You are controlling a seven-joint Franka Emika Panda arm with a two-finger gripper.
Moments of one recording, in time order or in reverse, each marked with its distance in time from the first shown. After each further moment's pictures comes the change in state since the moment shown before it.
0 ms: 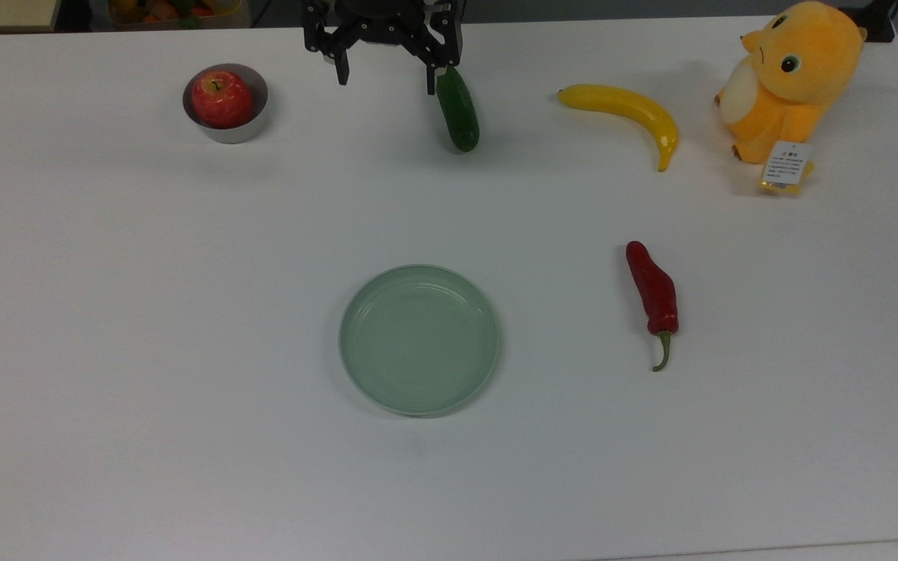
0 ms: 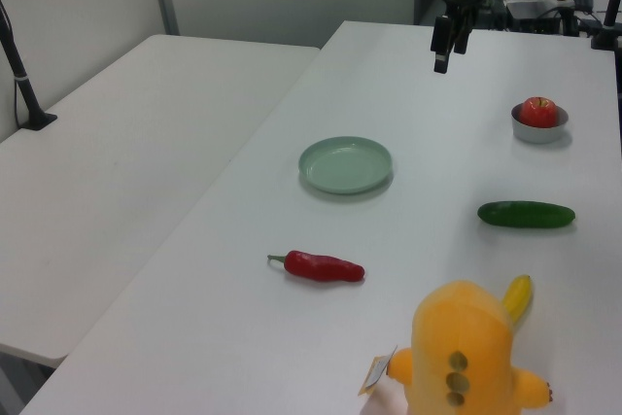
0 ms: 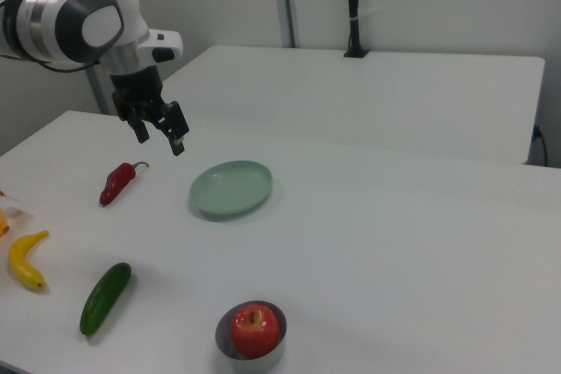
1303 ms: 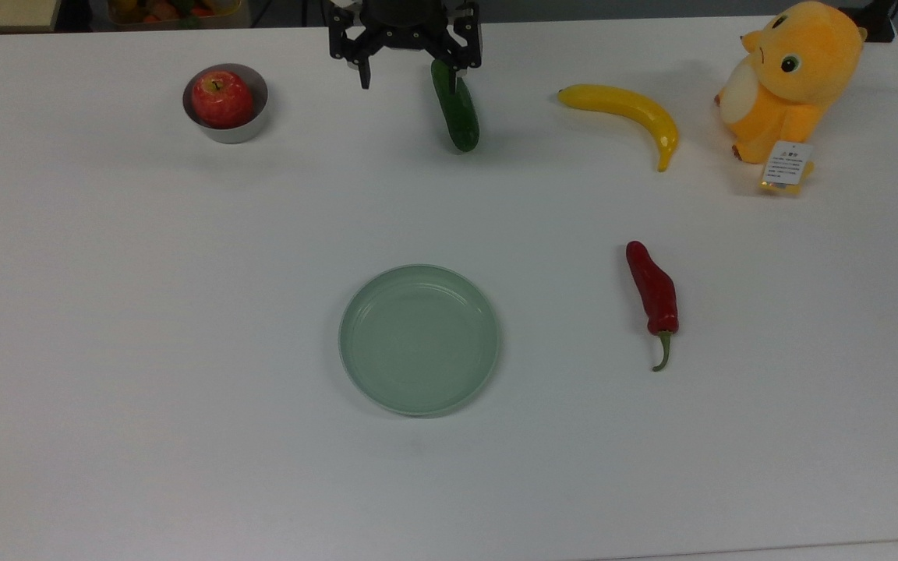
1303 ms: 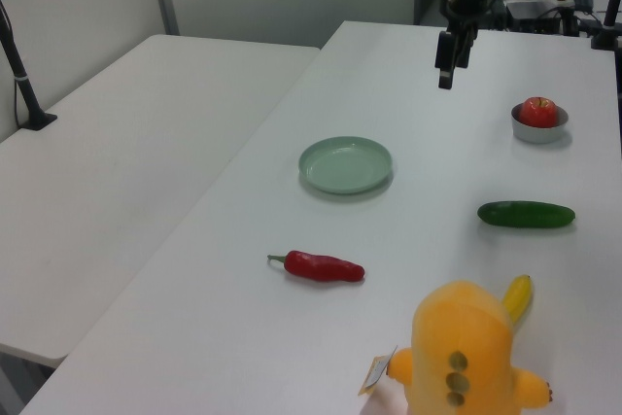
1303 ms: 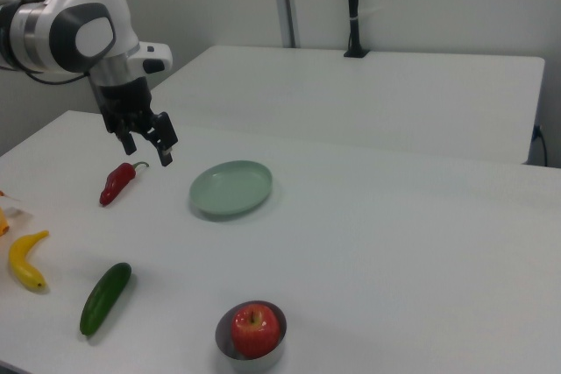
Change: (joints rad) arm 0.024 -0.004 0.020 -0.048 0.001 0.000 -0.014
